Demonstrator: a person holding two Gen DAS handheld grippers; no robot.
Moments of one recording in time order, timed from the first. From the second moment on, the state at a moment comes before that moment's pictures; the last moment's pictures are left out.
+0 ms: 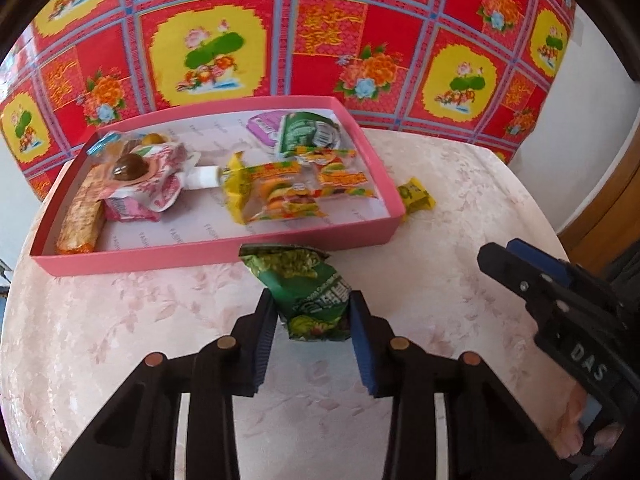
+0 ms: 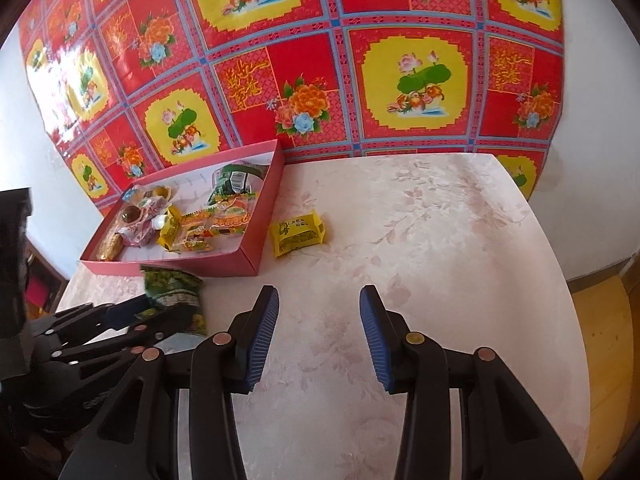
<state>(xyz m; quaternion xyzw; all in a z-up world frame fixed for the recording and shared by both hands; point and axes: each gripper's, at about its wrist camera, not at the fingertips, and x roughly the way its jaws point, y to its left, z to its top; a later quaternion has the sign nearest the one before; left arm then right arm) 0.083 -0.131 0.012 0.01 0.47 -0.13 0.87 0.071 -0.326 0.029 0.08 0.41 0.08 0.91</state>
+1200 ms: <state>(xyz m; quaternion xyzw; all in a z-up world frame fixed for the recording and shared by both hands) 0.075 -0.065 0.011 -0.02 0.46 -0.06 0.89 0.147 -0.287 0.000 -0.03 0.43 0.09 0.90</state>
